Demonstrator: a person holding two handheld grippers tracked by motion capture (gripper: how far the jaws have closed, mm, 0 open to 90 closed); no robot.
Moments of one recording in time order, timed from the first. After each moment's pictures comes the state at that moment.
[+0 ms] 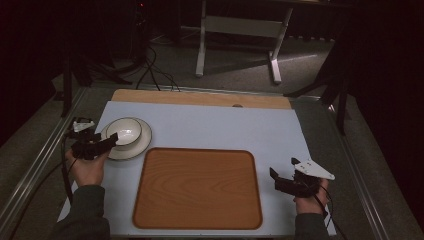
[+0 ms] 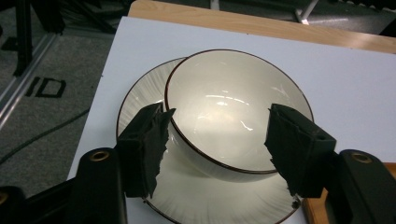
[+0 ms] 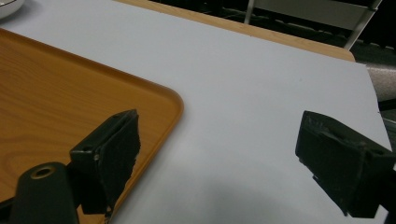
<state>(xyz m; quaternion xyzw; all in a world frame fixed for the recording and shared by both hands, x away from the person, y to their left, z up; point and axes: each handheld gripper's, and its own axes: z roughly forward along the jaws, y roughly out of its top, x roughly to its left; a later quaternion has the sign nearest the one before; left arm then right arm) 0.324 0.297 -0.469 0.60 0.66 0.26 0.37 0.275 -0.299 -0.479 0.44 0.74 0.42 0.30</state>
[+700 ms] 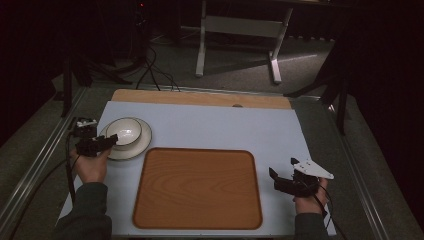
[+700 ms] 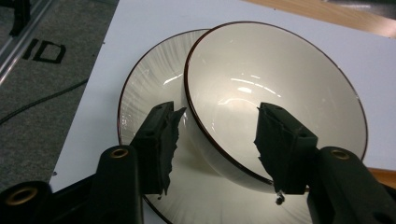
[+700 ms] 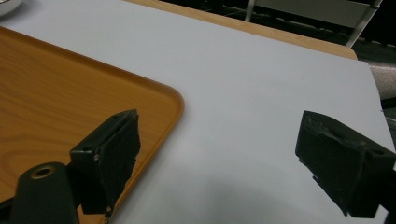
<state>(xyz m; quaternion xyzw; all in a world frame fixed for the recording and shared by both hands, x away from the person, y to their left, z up) 0.346 0.304 -0.488 0.59 0.71 0.22 0.34 0.276 -0.298 -0.481 0.44 0.74 0.41 0.29</state>
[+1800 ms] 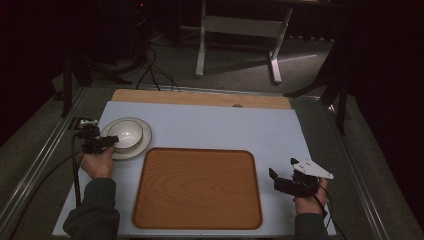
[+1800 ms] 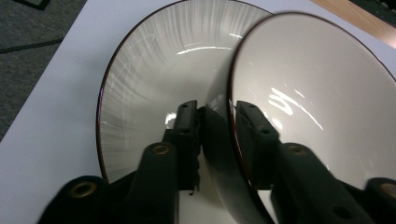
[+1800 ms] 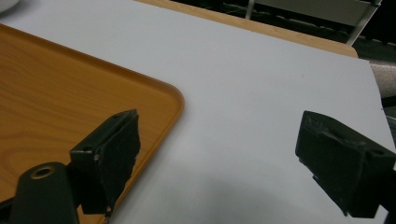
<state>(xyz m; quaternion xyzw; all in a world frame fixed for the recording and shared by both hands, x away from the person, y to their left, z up) 0.368 0.307 -0.512 0.53 0.76 0.15 0.34 0.276 -0.298 -0.481 0.44 0.74 0.41 0.29</state>
